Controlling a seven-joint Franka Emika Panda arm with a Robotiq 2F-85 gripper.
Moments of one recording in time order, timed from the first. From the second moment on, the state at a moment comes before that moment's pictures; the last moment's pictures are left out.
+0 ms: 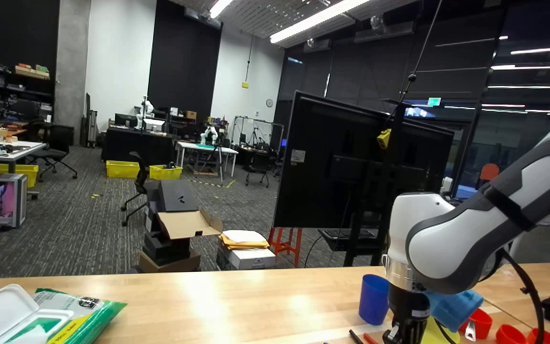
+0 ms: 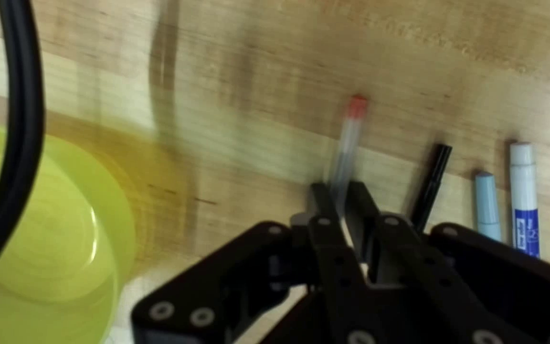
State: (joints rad) arm 0.03 0.20 0.02 -2.38 -0.12 2.46 -0.06
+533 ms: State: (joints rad) arm 0.03 0.20 0.02 -2.38 -0.12 2.46 -0.05
